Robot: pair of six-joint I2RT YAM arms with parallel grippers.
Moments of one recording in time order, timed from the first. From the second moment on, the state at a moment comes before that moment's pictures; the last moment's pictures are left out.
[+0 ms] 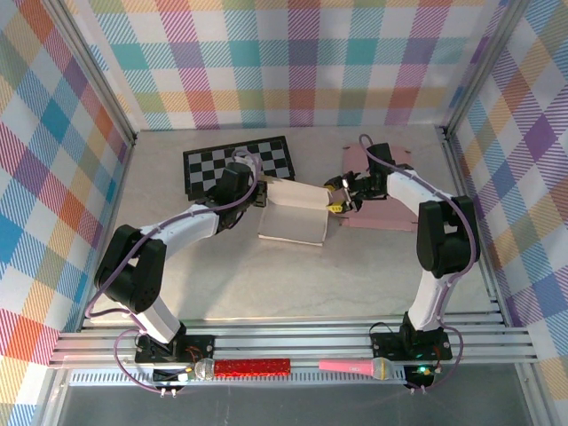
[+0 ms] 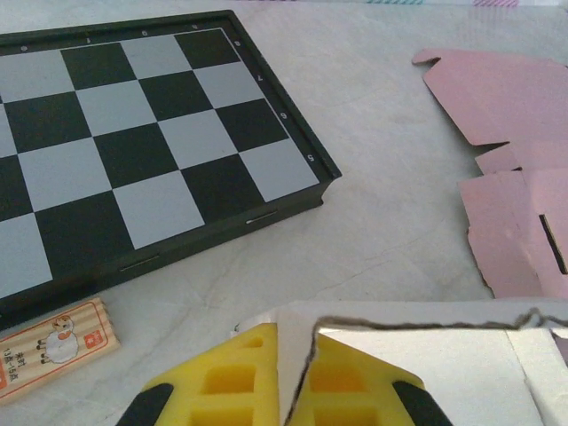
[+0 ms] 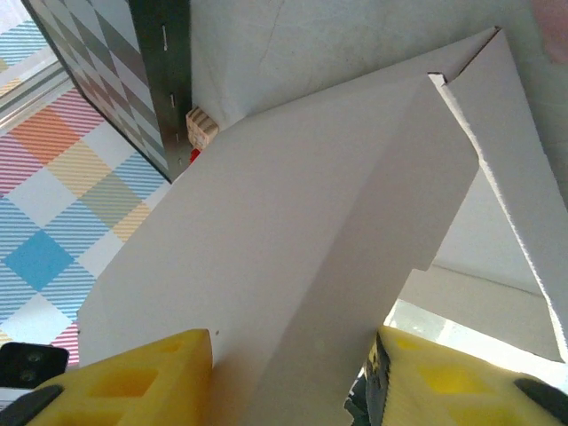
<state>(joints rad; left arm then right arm) -0.49 1.65 1.02 0.07 -0.04 -0.30 0.20 1.88 1.31 -0.53 -0.90 1.15</state>
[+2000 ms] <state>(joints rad) -0.63 1.55 0.75 0.04 -0.03 -0.64 0.30 1.79 1.15 -0.55 -0.67 0.83</state>
